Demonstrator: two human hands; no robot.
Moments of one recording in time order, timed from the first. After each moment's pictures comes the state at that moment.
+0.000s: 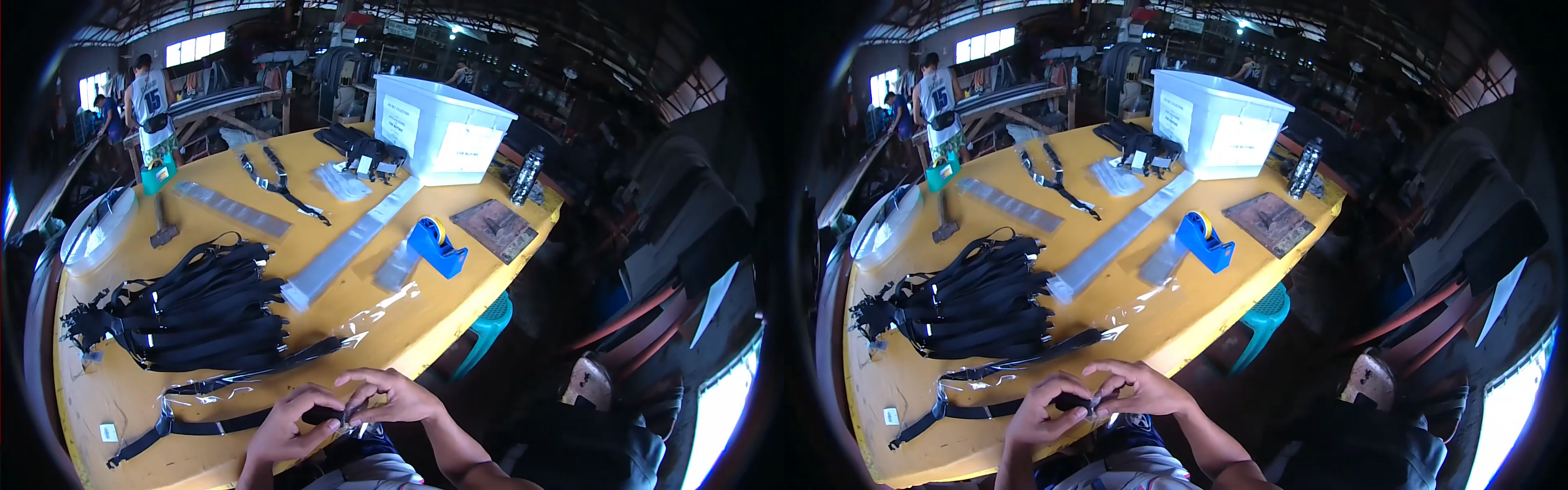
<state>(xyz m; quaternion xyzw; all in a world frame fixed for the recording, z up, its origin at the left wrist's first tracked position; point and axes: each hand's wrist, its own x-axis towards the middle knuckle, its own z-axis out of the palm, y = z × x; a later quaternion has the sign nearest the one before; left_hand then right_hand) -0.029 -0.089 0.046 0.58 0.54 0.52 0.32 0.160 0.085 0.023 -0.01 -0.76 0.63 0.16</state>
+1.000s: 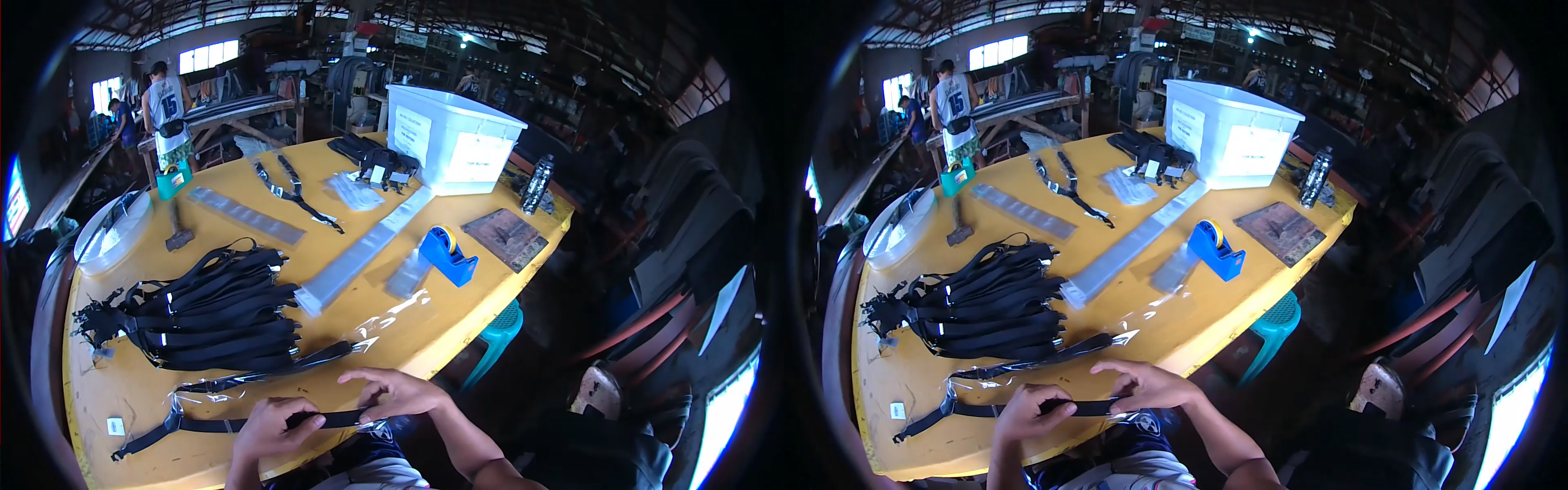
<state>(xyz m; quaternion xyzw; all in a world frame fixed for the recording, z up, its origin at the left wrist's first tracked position) -0.059 -0.113 0.039 0.61 0.66 0.38 0.23 0.151 0.102 0.027 -0.07 -0.72 0.69 -0.01</state>
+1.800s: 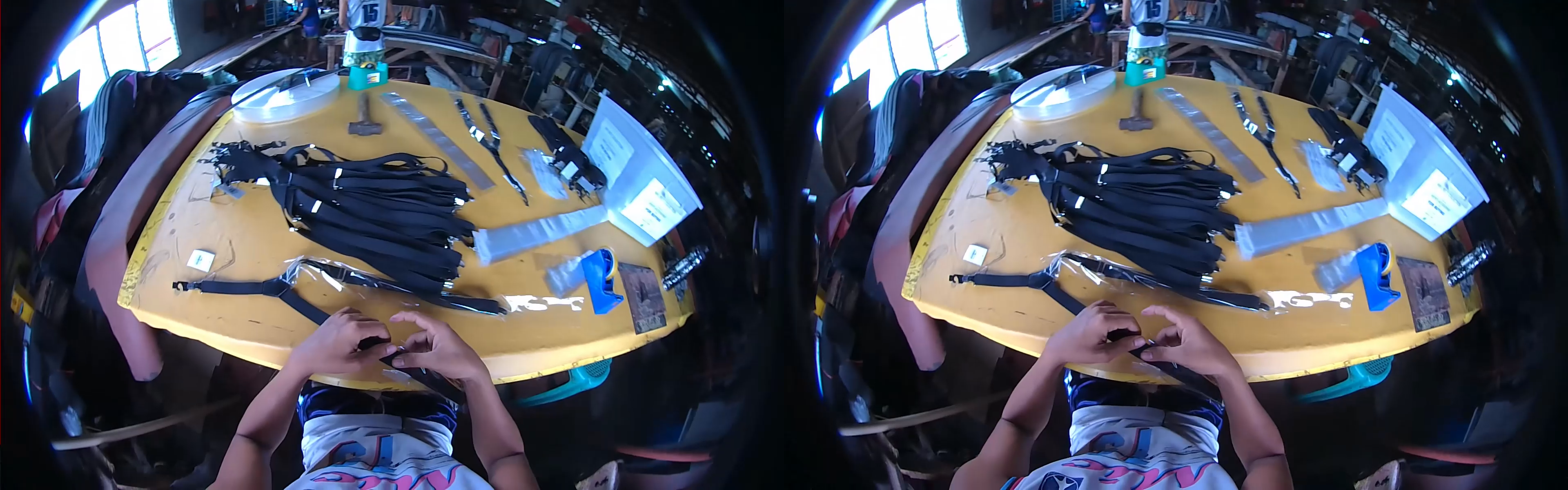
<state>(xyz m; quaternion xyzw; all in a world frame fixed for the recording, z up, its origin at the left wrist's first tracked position) -0.087 -0.189 0.014 0.58 0.71 0.39 0.11 0.041 0.026 0.008 -0.06 -0.67 0.72 -0.14</state>
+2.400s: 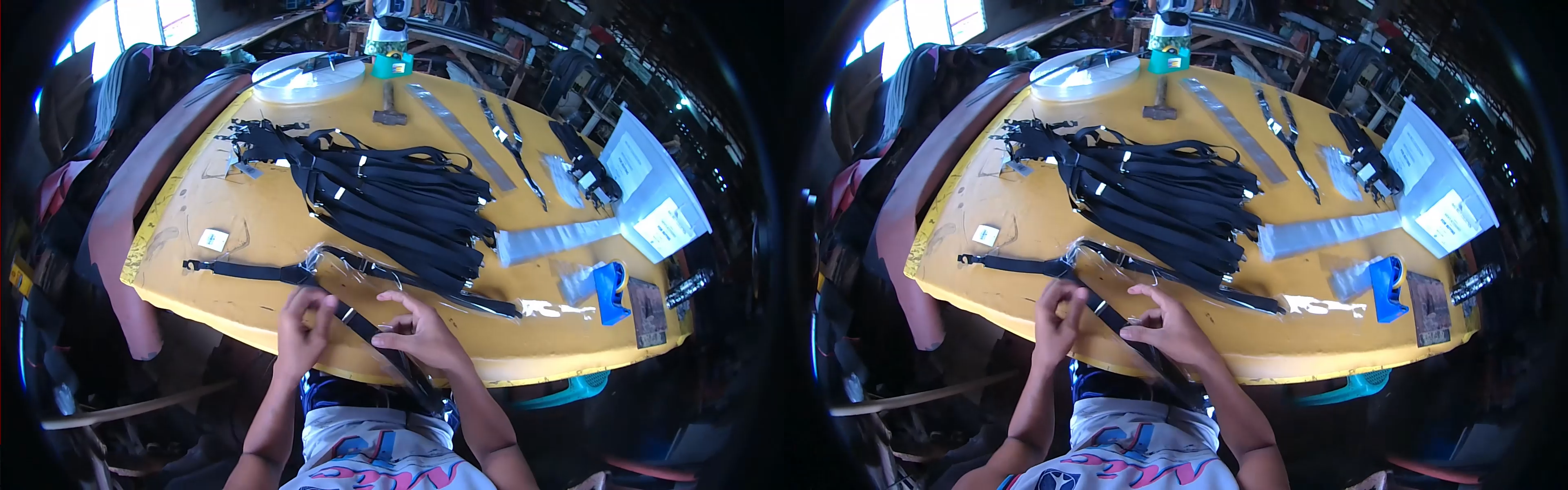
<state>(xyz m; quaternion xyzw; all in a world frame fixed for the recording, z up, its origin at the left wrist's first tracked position) -0.080 -0.243 -0.016 0.31 0.78 0.52 -0.16 -0.001 -0.017 0.014 -0.06 -0.70 0.70 -0.13</state>
